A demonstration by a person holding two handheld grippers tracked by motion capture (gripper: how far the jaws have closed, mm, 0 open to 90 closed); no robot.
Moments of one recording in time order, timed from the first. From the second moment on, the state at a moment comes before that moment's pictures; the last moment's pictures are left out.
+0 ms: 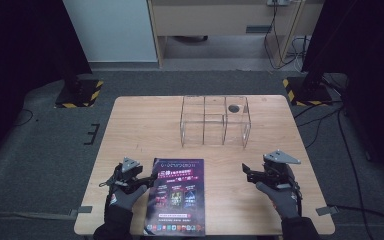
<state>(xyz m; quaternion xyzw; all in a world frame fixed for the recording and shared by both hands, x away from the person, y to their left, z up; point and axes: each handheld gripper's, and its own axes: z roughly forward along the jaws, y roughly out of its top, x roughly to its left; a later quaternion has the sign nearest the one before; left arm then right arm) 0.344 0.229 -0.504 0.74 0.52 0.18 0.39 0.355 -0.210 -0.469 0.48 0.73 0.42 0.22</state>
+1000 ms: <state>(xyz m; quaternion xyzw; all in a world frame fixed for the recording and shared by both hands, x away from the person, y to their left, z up) 0.343 0.216 -0.522 0.76 0.53 0.13 0.36 0.342 -0.103 -0.475 0.42 0.78 0.44 0.18</state>
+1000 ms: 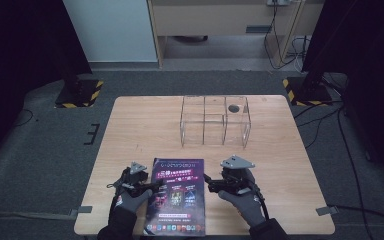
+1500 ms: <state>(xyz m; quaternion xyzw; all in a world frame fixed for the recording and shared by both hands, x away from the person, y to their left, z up) 0.342 0.211 -0.525 0.76 0.52 0.13 0.36 0.336 -0.069 -0.518 0.43 0.80 0.40 0.13</state>
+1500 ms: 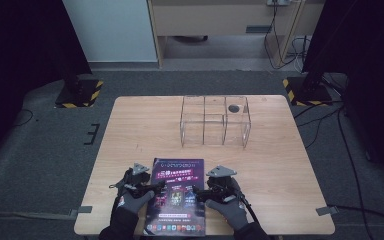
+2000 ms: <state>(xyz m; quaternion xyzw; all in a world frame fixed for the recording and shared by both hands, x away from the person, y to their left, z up) 0.341 0.210 -0.525 0.75 0.53 0.11 0.38 0.333 -0.056 -0.535 0.43 0.80 0.40 0.11</state>
